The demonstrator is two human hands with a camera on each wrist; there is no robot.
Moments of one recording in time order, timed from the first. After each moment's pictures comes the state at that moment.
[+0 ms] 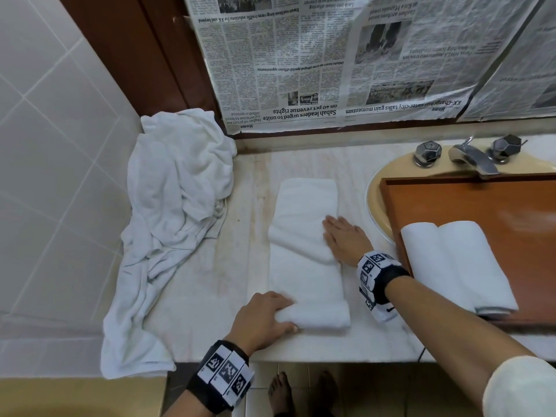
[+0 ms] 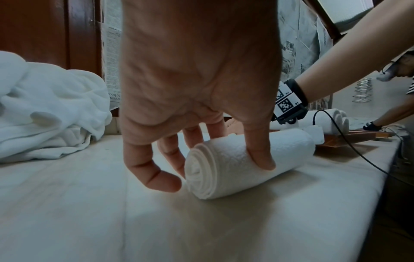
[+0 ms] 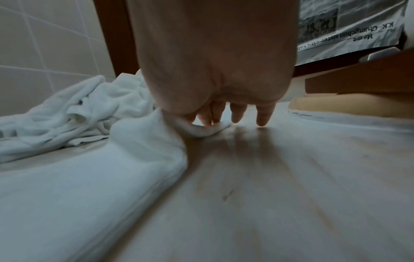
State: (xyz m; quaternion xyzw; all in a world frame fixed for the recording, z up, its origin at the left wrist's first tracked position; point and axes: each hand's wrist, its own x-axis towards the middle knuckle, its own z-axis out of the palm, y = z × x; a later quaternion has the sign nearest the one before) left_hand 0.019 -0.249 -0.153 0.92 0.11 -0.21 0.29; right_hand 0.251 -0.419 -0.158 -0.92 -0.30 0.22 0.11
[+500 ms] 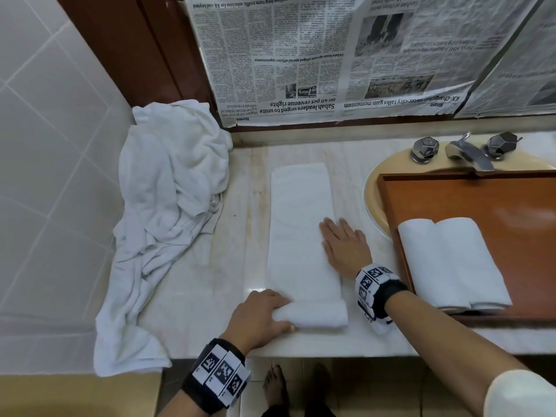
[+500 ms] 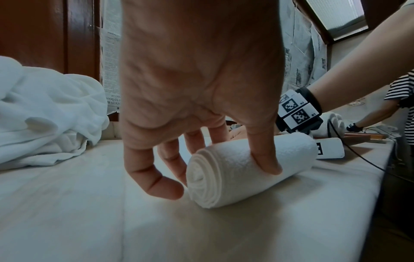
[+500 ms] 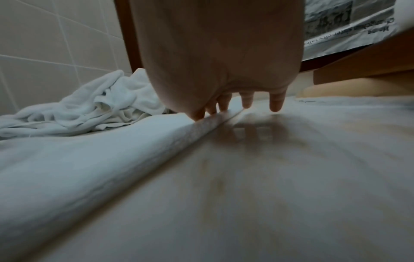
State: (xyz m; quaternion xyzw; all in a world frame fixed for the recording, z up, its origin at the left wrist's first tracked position) left_hand 0.017 -0.252 -0.145 0.93 0.10 -0.22 0.28; right_hand 0.223 -0.431 -0.182 -0.94 -0.31 0.12 0.06
